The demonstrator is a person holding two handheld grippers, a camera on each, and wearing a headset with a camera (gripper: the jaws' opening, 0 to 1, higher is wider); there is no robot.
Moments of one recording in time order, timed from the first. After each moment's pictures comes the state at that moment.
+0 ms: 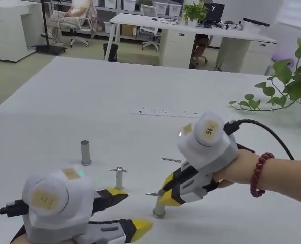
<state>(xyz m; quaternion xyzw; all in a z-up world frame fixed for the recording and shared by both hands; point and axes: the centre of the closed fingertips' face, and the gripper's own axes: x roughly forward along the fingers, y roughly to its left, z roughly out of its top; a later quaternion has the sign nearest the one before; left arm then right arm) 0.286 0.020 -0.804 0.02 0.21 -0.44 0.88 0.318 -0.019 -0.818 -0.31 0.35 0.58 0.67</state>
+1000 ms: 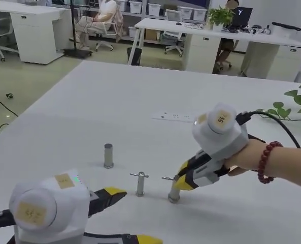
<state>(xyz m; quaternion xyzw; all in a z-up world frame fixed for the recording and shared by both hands) 0.274 0.048 -0.789 0.02 0.18 -0.42 0.89 0.372 -0.004 -0.815 -0.32 0.34 0.57 0.68</state>
